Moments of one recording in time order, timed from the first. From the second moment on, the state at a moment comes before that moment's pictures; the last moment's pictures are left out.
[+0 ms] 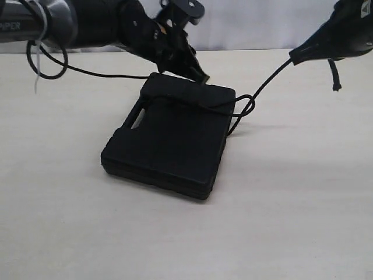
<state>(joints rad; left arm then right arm) -0.56 2.09 -1.59 -0.26 0.32 0.51 0.24 1.46 -1.17 -0.38 0.66 0.12</state>
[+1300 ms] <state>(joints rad) -0.53 2.22 -1.60 -0.44 0.50 1.04 0.05 1.60 -0.93 -0.80 0.67 0.17</state>
